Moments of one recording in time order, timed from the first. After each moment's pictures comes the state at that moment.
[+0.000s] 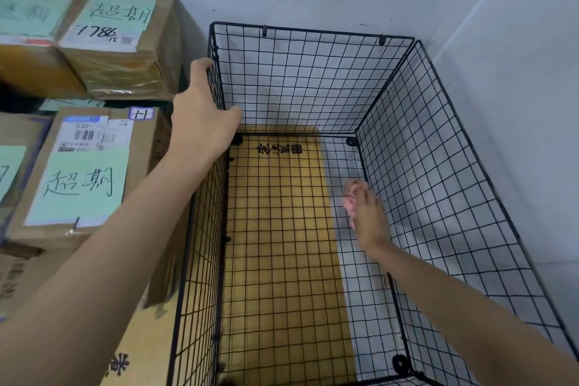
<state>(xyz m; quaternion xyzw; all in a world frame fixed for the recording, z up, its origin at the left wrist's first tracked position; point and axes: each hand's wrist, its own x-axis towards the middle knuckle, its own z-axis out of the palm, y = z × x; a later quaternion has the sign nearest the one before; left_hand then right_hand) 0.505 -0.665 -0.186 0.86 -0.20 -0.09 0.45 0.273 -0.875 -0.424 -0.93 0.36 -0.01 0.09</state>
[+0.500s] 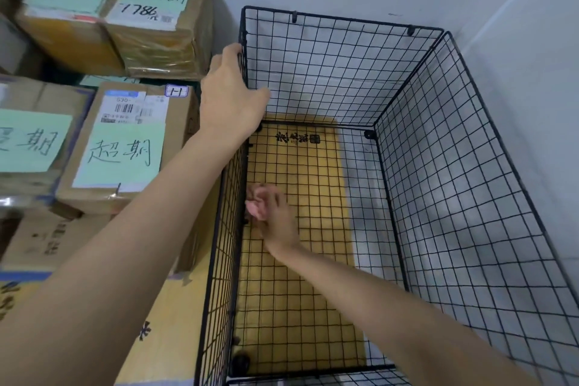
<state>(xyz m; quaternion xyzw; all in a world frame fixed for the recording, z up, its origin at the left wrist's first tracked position) 0.504 -0.658 -0.186 0.88 -0.22 -0.06 0.41 0.366 -0.691 -0.422 -0.90 0.22 -0.06 0.36</state>
